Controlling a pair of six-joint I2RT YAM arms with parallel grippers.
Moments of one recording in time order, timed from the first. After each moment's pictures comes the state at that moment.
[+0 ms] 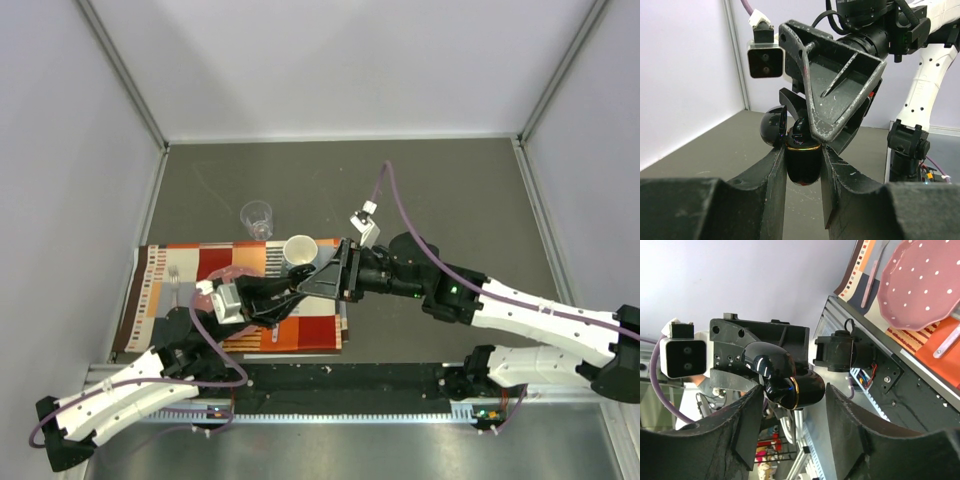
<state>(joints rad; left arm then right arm) -0.99 0.31 0.28 0.47 0.19 -0.03 1.13 1.08 0.94 -0.04 -0.17 1.16</state>
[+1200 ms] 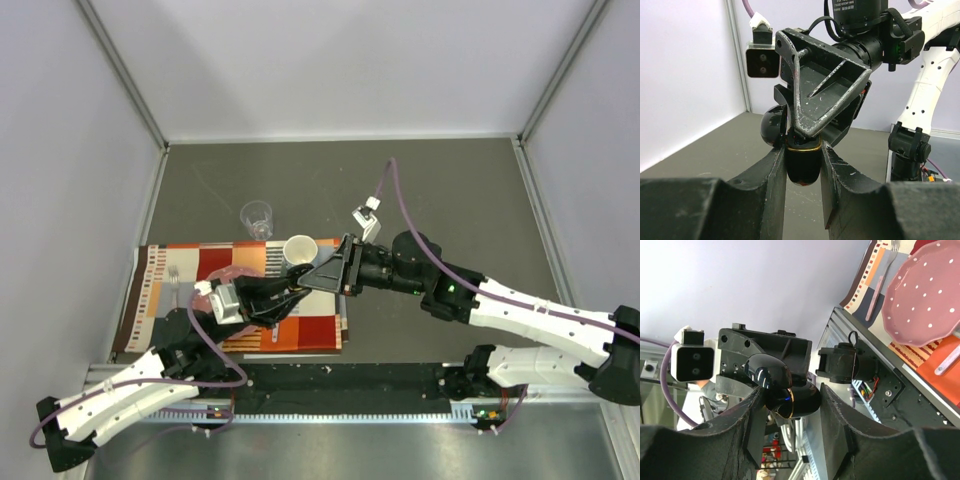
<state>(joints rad) -0.99 0.30 0.27 0.49 0.19 -0.03 1.09 1.09 0.89 0.08 -0.19 1.17</state>
